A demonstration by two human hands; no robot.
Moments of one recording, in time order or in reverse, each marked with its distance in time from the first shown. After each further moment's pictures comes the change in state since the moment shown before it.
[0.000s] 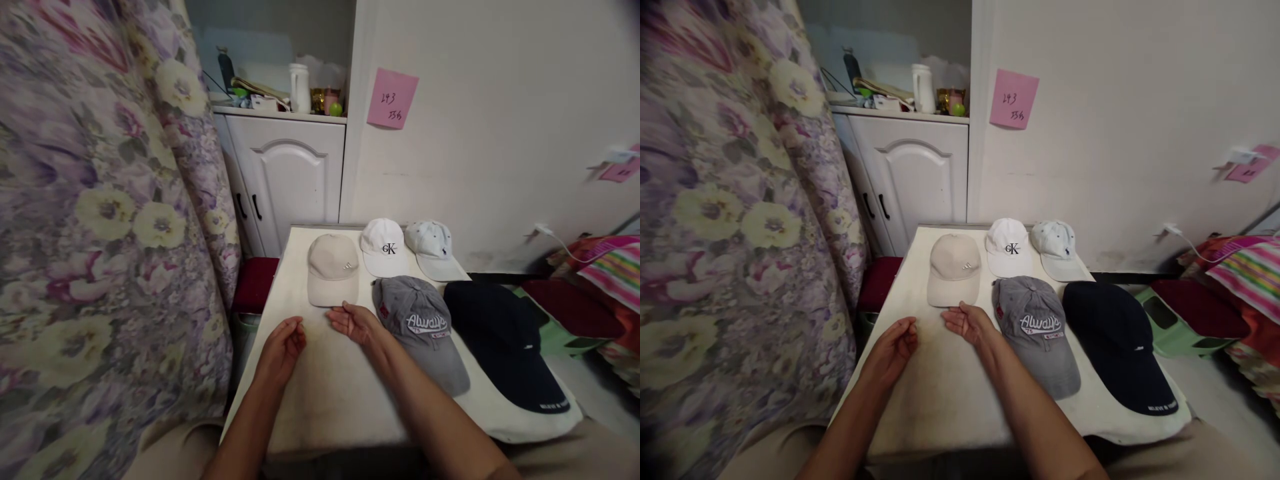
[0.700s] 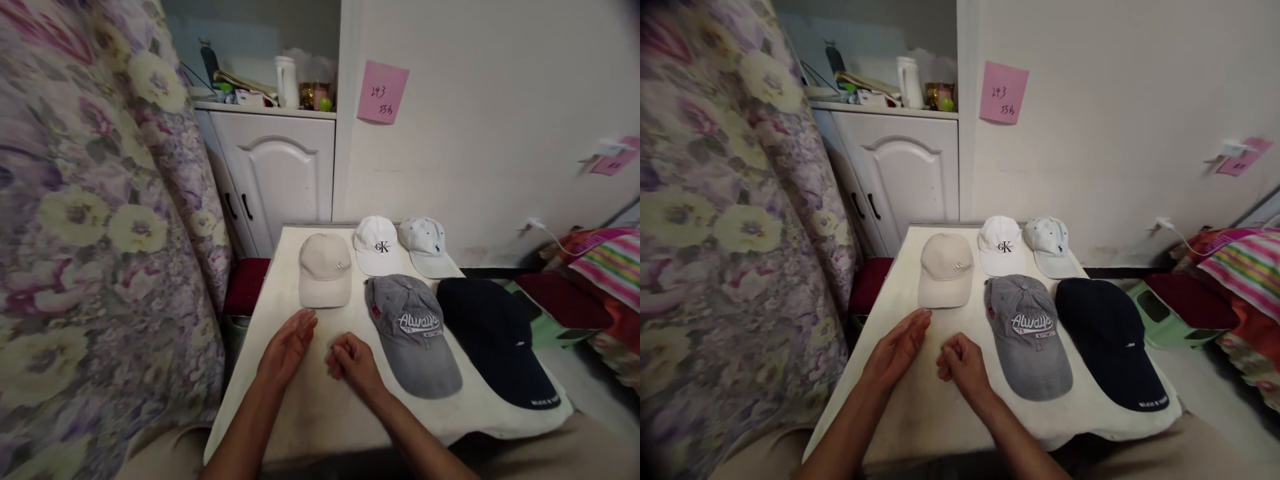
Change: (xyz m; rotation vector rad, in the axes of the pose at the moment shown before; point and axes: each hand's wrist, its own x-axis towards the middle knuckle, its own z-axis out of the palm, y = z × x) left_hand 0.004 -0.010 0.021 -0.063 -0.120 -0.102; right_hand -0.071 0.063 -0.004 -0.434 0.036 -0.520
